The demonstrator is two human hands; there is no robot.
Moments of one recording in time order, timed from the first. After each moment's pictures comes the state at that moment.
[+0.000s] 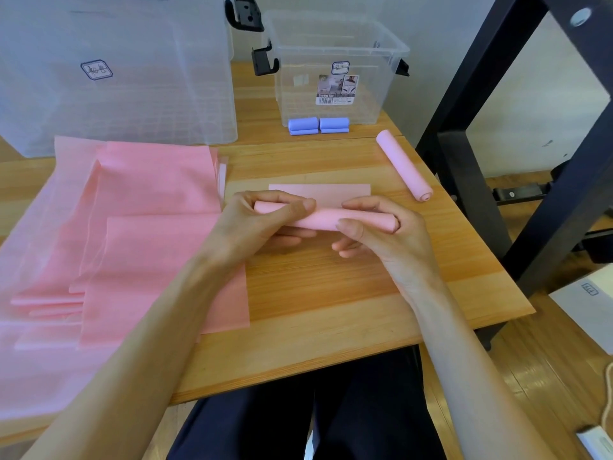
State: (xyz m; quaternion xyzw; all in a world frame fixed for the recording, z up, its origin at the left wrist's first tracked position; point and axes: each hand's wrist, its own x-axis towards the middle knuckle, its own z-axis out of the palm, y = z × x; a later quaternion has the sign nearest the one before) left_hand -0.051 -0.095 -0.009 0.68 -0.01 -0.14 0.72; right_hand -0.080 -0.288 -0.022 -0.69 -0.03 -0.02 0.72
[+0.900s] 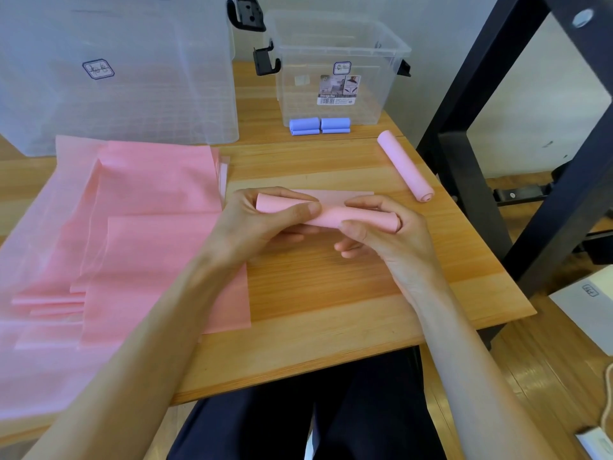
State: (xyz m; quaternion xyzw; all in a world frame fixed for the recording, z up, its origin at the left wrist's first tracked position) left_hand -0.052 -0.095 -0.008 0.67 -0.04 -0.12 0.73; right_hand -0.079 -0.289 -0.022 -0.68 -0.03 -0.02 0.73
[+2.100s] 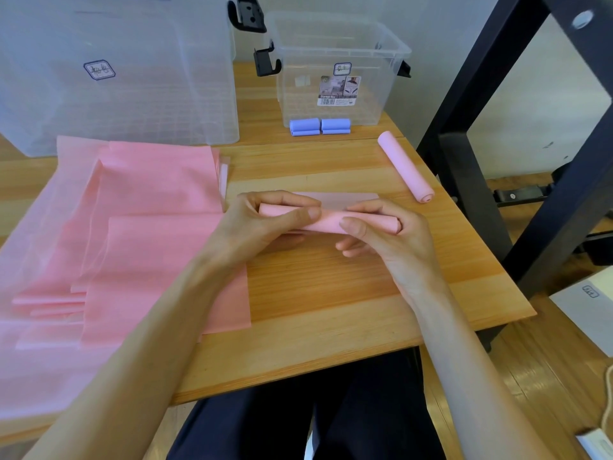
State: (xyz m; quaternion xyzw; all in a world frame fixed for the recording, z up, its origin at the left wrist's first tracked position) left_hand -0.050 -0.094 -0.011 0.69 -0.03 -0.13 0.71; right_hand -0.079 -0.289 -0.025 -0.69 -0.03 -0.04 0.72
